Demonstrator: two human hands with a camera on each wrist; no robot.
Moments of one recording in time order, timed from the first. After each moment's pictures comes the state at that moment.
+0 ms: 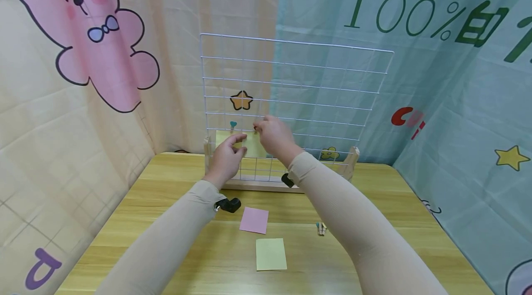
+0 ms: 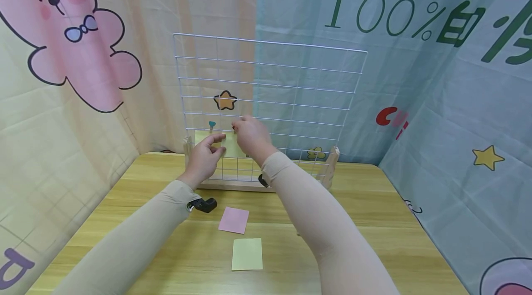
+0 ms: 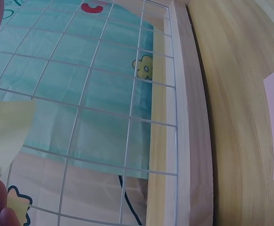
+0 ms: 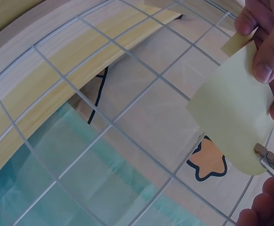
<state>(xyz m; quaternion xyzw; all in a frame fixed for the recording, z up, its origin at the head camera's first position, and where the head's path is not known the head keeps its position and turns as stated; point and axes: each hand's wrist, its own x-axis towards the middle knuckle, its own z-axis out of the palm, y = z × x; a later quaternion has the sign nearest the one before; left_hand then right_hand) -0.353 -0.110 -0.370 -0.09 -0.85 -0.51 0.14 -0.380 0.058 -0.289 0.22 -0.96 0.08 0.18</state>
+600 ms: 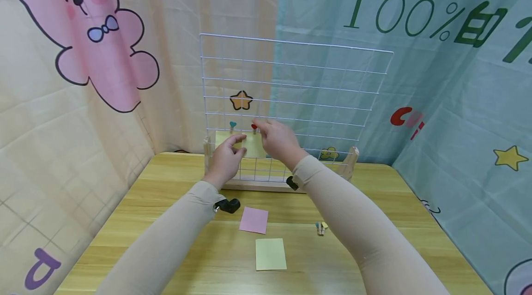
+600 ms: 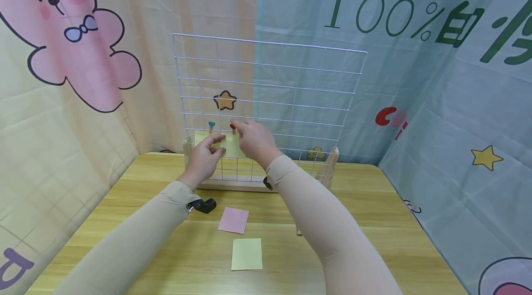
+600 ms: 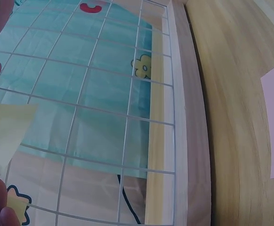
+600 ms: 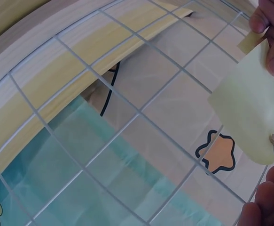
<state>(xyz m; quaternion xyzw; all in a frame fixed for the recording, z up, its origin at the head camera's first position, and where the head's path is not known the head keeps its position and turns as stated) -0.351 -0.110 -0.371 -0.10 -0.85 -0.50 0.14 -0.377 0.073 -0.299 0.26 -0.94 0.09 0.20</state>
